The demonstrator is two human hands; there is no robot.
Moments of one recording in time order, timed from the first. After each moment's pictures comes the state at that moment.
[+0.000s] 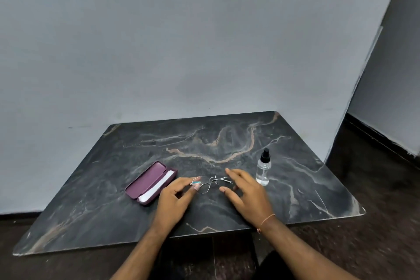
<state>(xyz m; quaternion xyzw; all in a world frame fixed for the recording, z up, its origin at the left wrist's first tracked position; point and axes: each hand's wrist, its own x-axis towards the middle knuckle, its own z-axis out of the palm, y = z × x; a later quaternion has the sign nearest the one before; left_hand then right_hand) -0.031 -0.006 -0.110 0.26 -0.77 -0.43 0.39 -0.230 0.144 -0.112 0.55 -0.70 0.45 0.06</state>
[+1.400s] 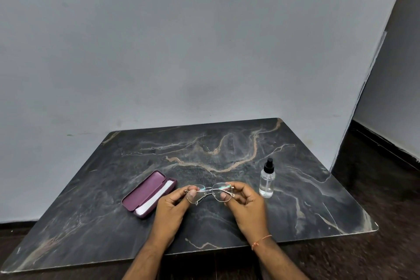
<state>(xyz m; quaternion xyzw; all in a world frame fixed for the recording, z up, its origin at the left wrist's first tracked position) -0.042 -0.009 -0.109 0.25 -0.66 -0.59 0.40 -0.209 0.120 -0.122 0.33 -0.56 0.74 -0.18</state>
